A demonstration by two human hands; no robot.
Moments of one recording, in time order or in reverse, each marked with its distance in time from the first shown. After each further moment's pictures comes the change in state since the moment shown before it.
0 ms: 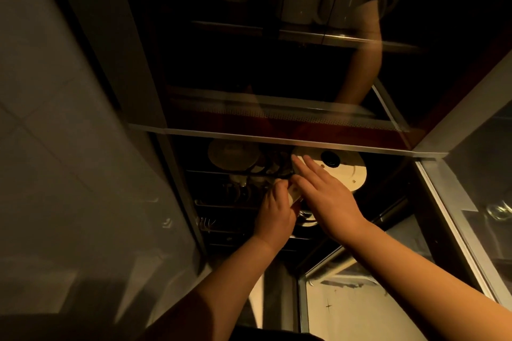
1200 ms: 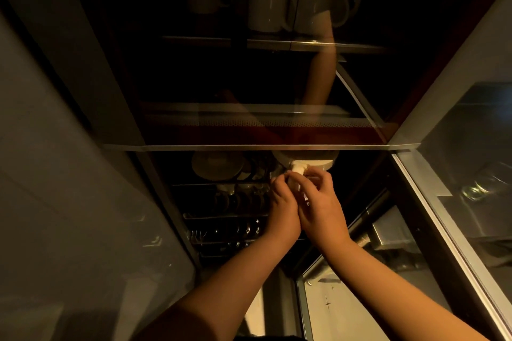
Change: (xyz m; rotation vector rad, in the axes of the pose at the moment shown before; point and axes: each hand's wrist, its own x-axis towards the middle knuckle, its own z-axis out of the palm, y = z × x) left_hand 0.022 0.021 0.028 0.043 0.038 0.060; right_hand -0.021 -0.006 0.025 0.332 0.310 0.400
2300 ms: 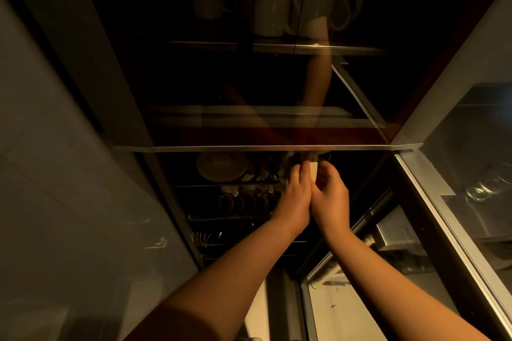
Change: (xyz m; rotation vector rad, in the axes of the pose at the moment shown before) left_hand 0.021 0.020 -0.007 0.183 -0.314 0.127; right_hand 0.023 0.004 0.009 0.402 0.193 0.520
